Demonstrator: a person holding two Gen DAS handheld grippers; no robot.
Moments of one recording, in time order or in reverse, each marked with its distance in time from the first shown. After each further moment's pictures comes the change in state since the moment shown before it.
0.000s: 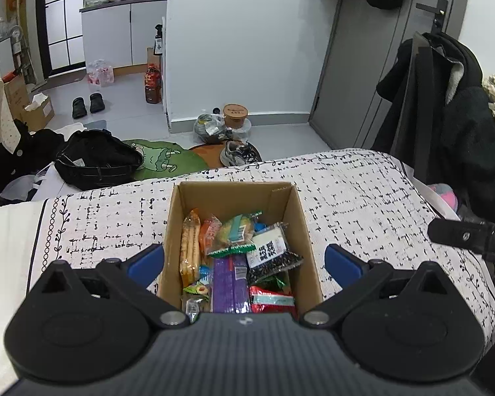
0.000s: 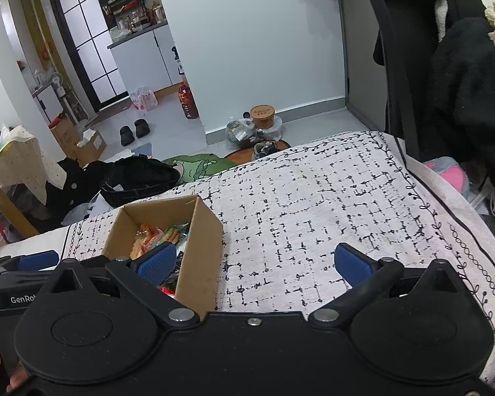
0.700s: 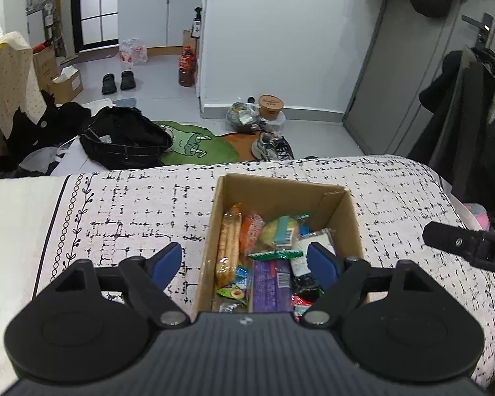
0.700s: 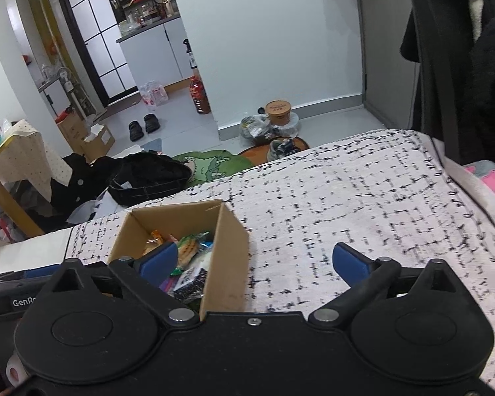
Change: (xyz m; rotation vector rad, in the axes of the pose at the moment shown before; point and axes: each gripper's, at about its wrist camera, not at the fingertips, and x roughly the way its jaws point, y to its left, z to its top) left arm 0.024 0.031 0.006 -0.106 0.034 0.080; right arm 0.048 0.030 0.007 -0.016 0.012 0.029
